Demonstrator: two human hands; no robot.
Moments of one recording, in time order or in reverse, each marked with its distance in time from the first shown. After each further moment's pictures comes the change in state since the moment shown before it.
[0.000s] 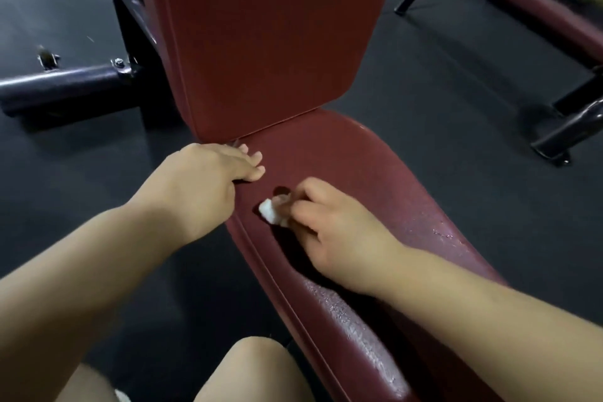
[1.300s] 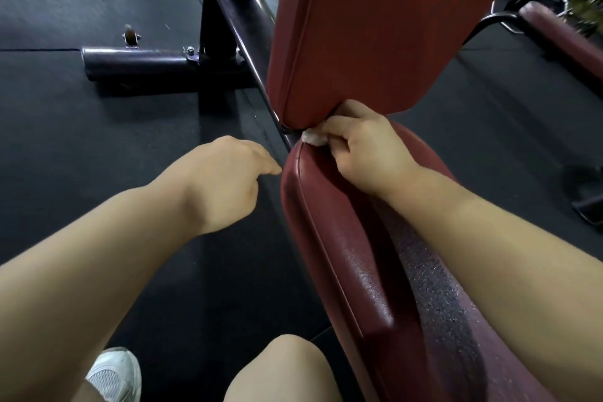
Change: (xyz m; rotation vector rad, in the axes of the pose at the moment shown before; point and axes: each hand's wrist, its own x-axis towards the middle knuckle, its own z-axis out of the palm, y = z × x) left_hand -0.046 -0.014 -0.029 0.082 -0.079 -0.157; right_hand 0.093 0.012 -0.002 -0.104 0.138 -0.083
